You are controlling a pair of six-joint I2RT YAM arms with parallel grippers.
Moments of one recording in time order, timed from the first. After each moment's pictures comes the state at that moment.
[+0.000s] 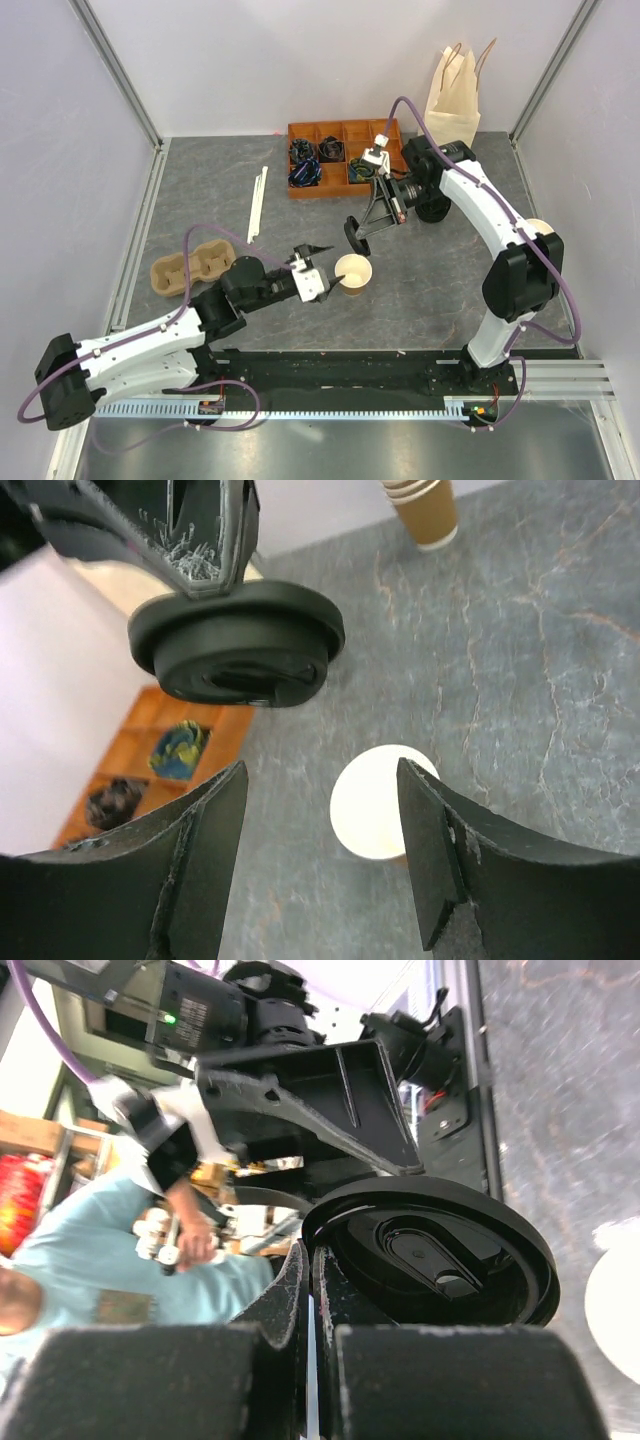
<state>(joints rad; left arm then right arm) -1.00 0.90 0.53 0.35 0.16 0.55 0.34 1.76 1.66 -1.35 -1.47 -0.35</state>
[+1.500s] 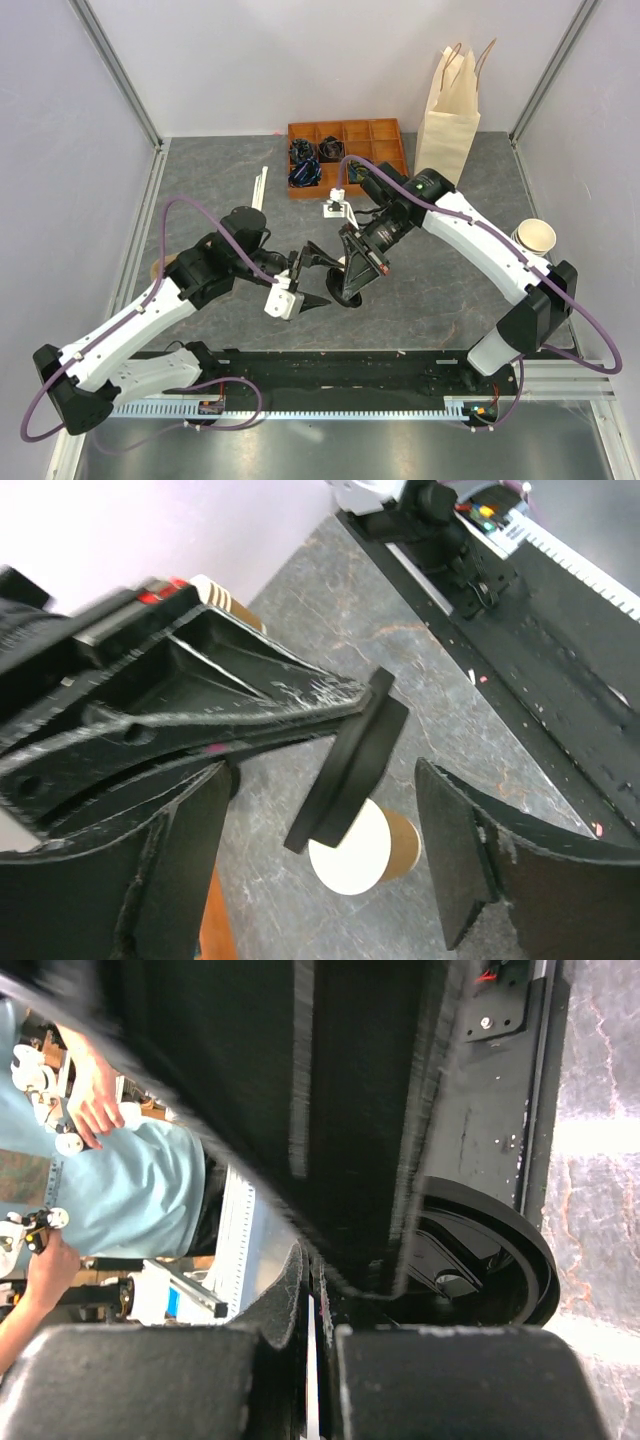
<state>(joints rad) -0.81 0.99 1.01 -0.46 0.94 1.10 0.69 1.59 1.60 -1.34 -1.24 -0.42</state>
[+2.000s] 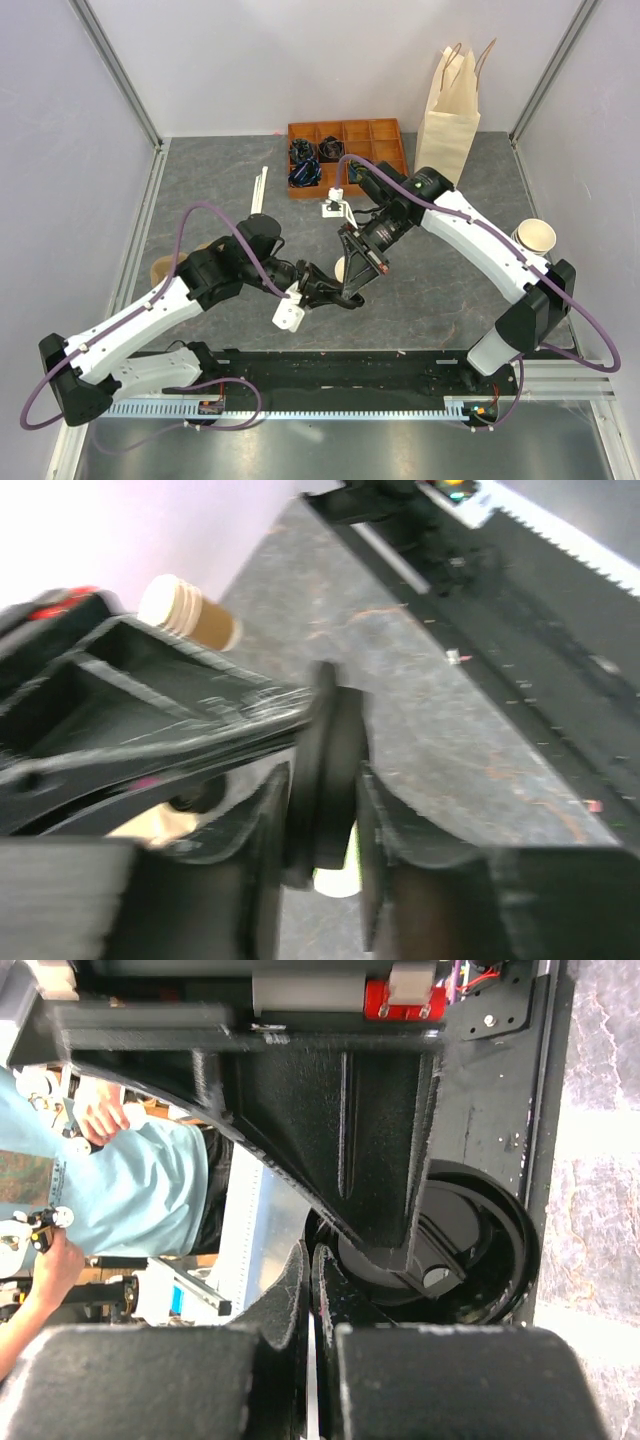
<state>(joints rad) -0.87 1.03 1.01 -0.53 0.89 1.21 0.69 1.60 1.62 -1.37 -1.23 -0.42</state>
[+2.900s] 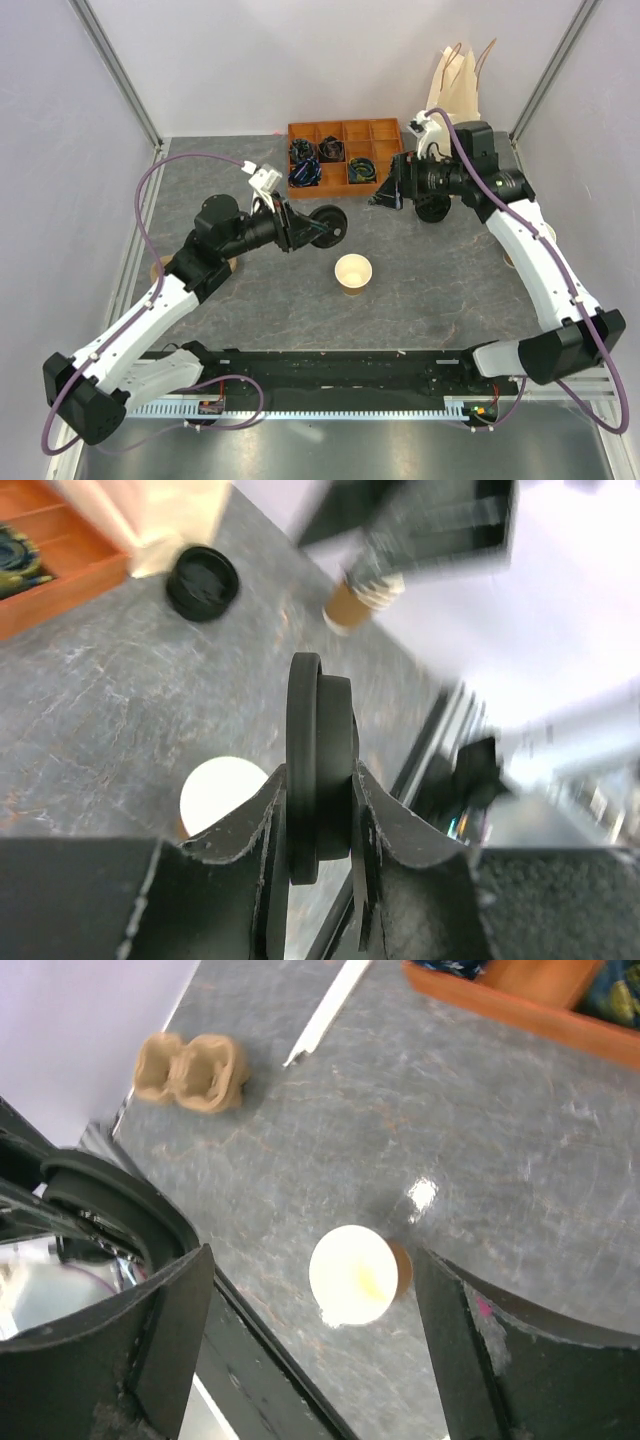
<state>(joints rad) -0.61 0.99 0.90 -0.02 0.47 -0.44 0.29 1.39 1.53 -0.76 -0.67 0.15</state>
